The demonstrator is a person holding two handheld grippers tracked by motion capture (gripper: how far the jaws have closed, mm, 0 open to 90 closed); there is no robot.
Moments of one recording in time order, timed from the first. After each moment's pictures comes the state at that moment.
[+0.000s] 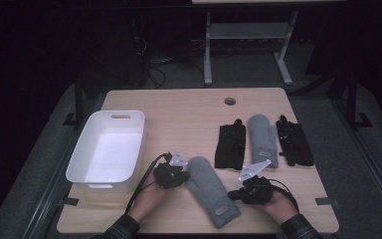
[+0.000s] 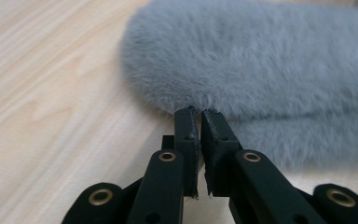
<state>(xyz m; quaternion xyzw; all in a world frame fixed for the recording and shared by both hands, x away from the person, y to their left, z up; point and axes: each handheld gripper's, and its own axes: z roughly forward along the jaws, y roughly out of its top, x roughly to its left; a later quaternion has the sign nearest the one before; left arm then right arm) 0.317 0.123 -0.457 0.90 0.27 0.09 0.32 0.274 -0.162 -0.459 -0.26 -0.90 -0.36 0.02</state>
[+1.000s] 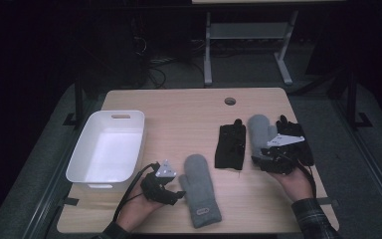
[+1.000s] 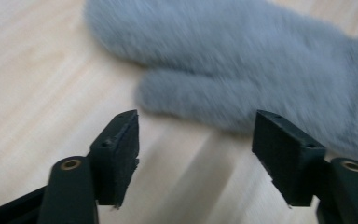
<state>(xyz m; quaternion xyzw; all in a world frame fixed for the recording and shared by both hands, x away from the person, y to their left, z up) 0.271 0.151 -0.450 0.90 0.28 0.07 0.32 0.330 -0.241 -0.433 -0.44 -0.81 -0.35 -0.17</state>
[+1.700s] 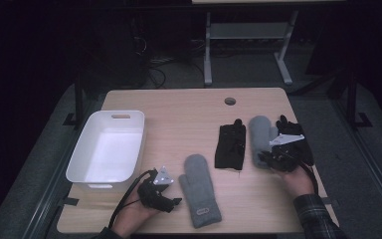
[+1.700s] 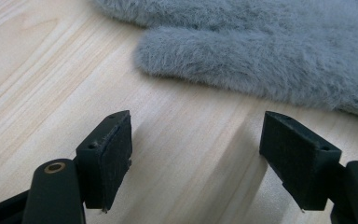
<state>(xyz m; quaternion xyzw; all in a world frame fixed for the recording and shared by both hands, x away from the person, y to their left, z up) 0.266 0.158 -0.462 0.91 0.27 0.09 0.31 0.338 -0.252 -0.444 -0.43 -0.82 -0.33 -0.17</state>
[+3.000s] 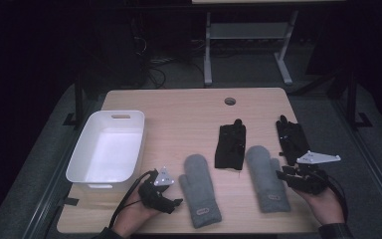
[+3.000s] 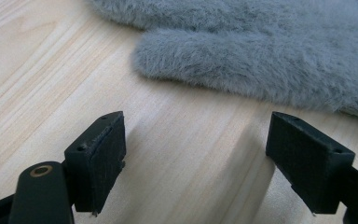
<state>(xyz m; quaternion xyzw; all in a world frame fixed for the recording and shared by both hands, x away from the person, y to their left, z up) 0.266 0.157 -0.464 0.90 0.27 0.09 0.32 0.275 -0.299 -0.437 -0.48 -0.79 -0.36 -0.15</state>
